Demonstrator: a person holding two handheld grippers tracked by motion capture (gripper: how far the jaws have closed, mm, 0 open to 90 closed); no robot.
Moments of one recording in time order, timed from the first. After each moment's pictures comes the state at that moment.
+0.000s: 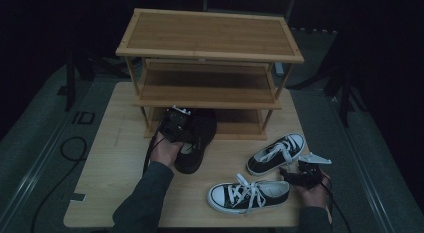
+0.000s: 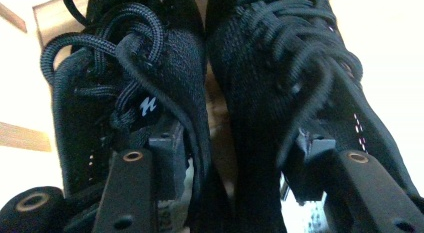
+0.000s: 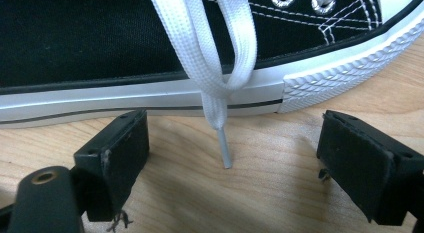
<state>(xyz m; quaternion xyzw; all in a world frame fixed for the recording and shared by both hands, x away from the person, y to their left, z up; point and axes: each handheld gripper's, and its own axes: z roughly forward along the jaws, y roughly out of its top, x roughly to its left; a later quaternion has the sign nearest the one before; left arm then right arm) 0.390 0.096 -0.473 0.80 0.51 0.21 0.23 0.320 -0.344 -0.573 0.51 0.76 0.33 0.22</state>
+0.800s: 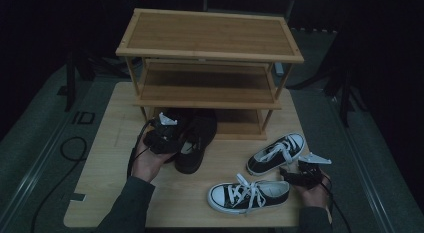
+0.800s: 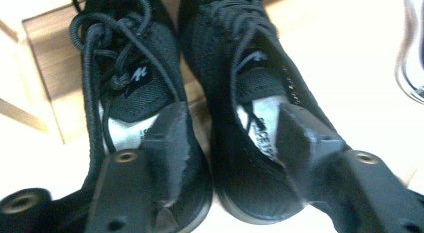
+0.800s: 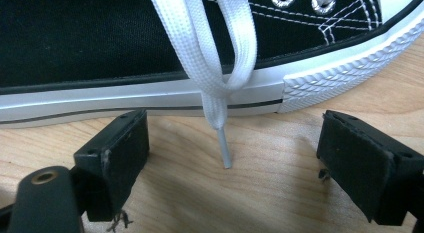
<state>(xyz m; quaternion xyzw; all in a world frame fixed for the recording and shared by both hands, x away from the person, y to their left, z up) 0.336 0.131 -0.451 0.81 0.47 0.18 0.32 0.320 -0.344 -0.573 0.51 0.76 0.33 0.22</state>
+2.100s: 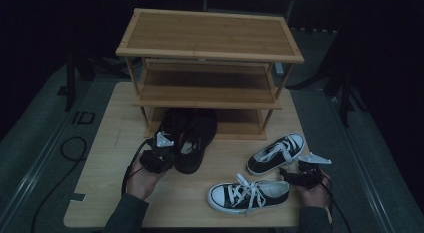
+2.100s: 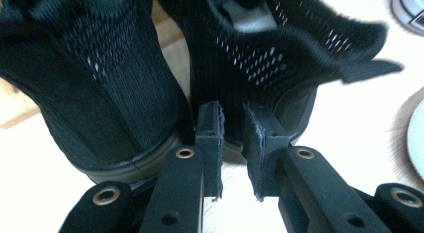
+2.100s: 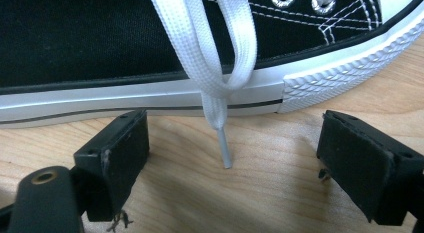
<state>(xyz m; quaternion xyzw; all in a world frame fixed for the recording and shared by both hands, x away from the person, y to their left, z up) 0.305 0.142 -0.496 0.83 0.45 0.15 0.31 0.320 -0.344 -0.573 0.51 0.76 0.33 0.22</state>
